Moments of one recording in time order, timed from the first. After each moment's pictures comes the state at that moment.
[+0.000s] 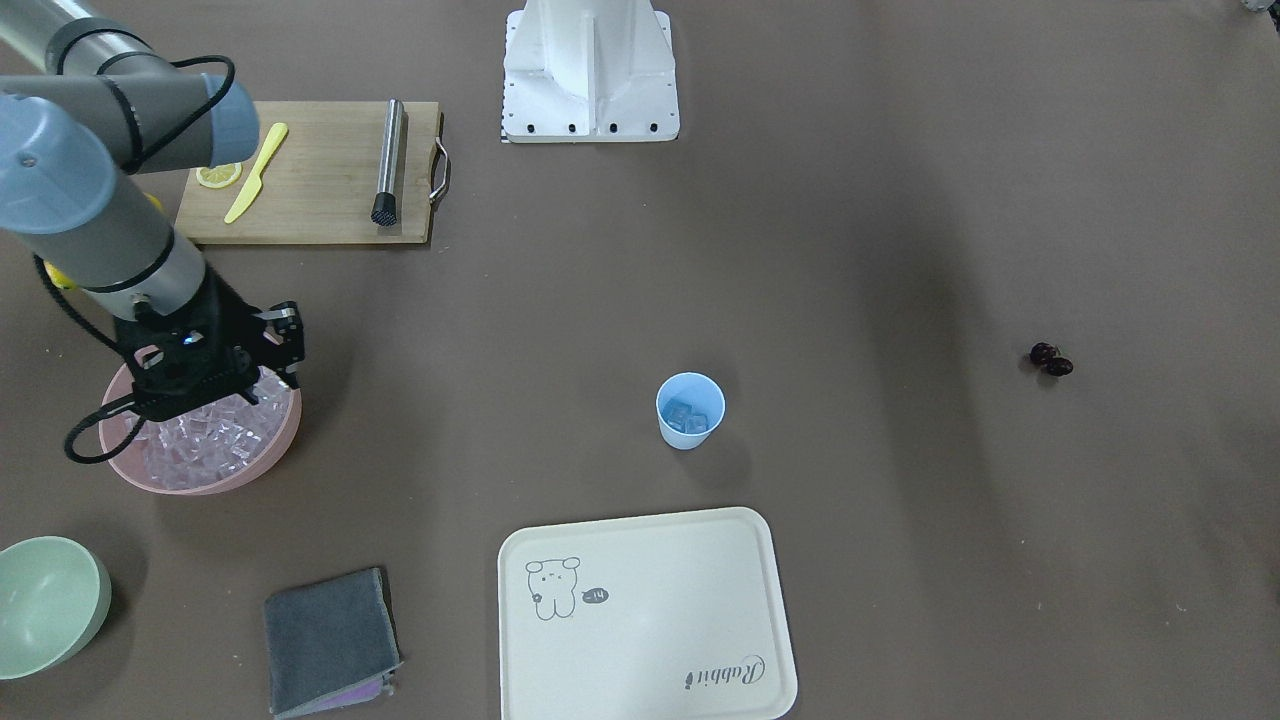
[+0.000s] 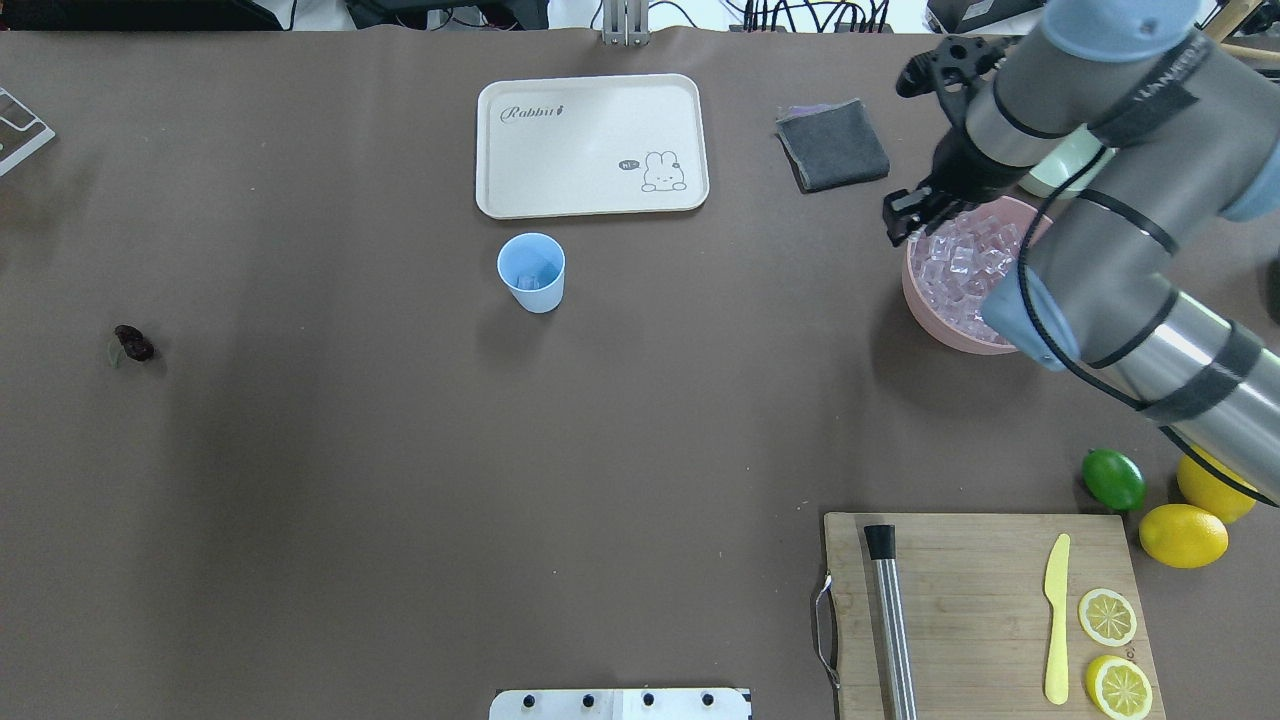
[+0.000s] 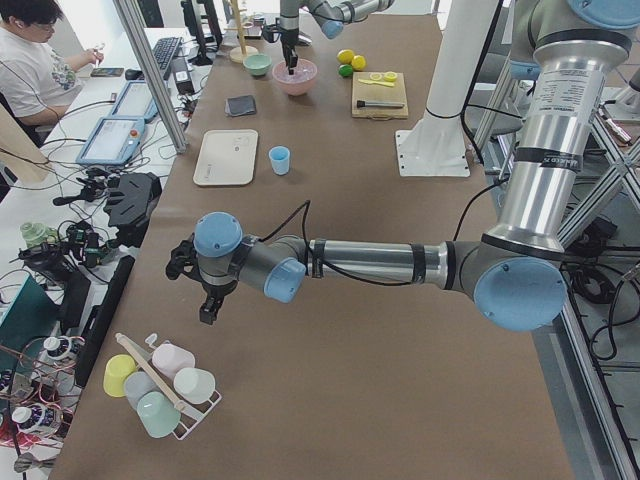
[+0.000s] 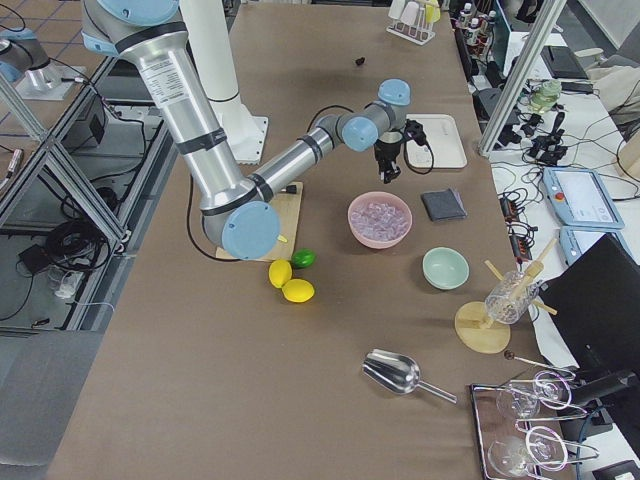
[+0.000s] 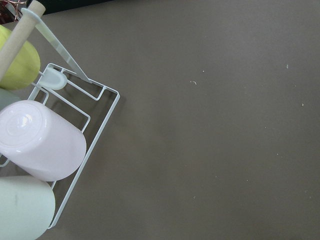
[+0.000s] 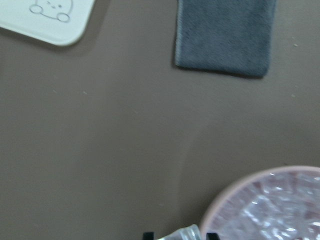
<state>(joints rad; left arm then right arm) -1.50 -1.76 -1.39 -1.99 -2.37 -0.12 0.90 -1.03 1.70 -1.59 2.14 0.55</state>
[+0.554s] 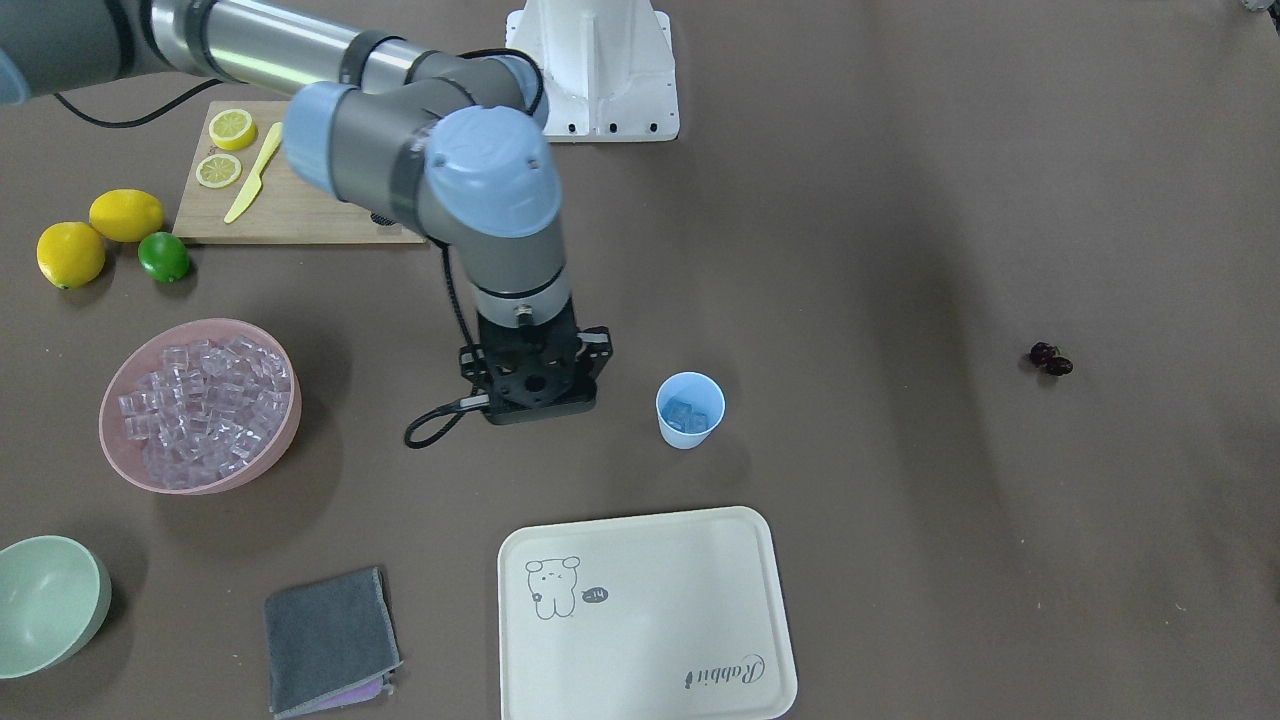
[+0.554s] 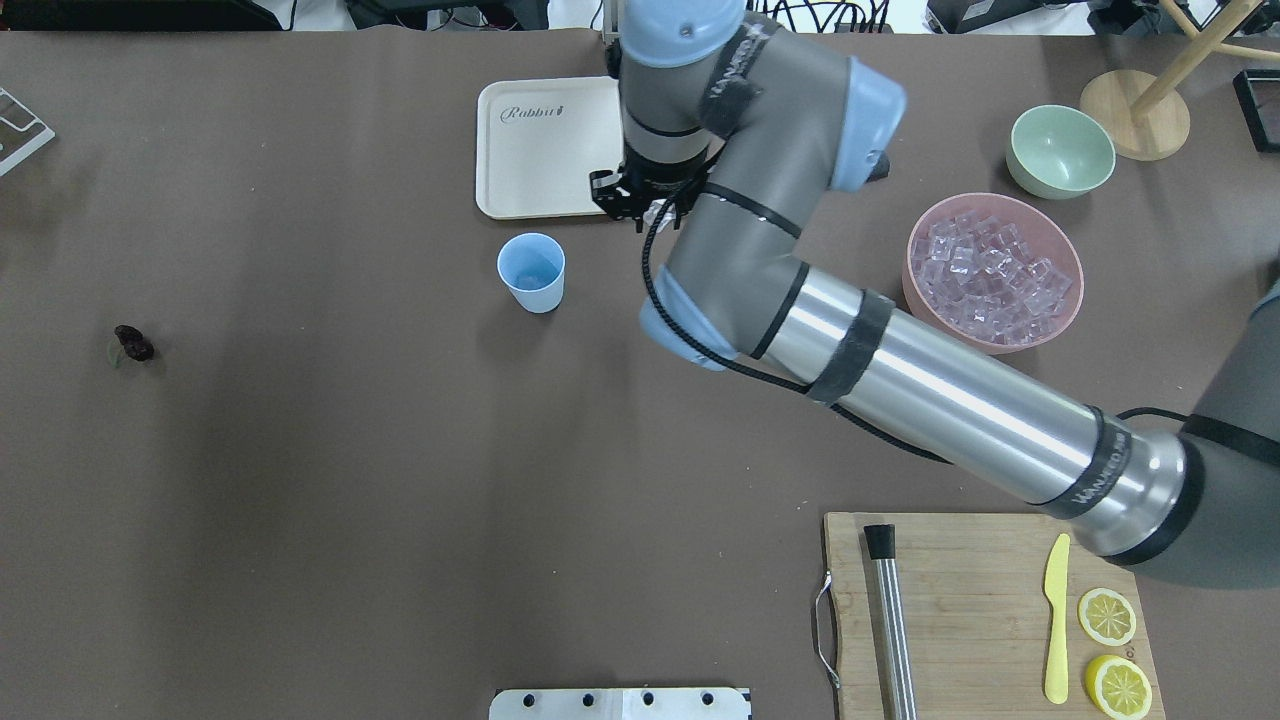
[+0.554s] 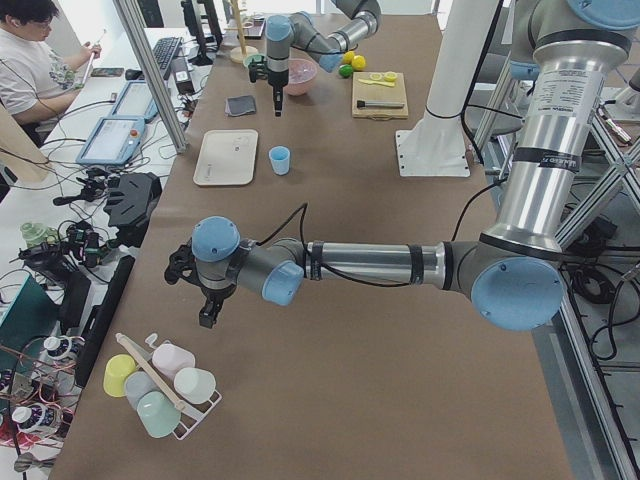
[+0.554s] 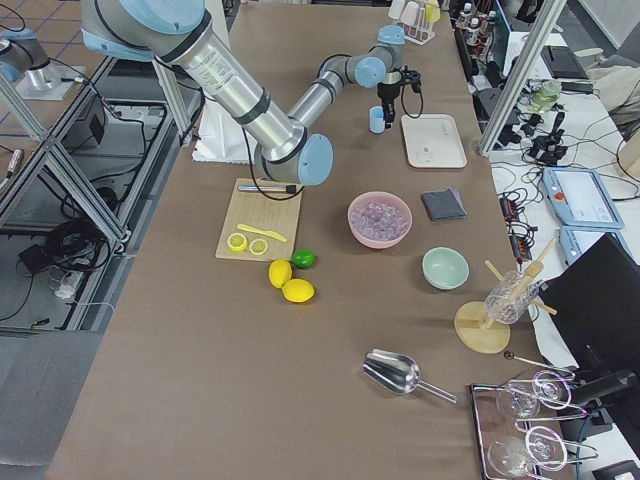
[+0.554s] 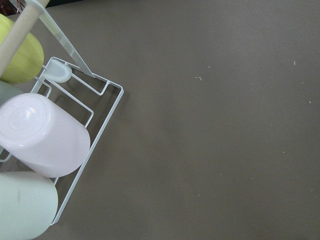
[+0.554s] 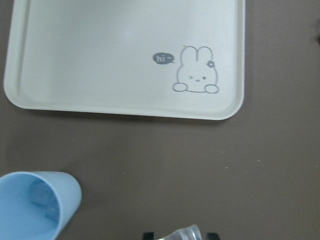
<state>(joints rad) -1.50 -1.77 -1.36 -1.99 -2.37 -0.12 0.68 -0.57 1.32 -1.59 1.91 0.98</state>
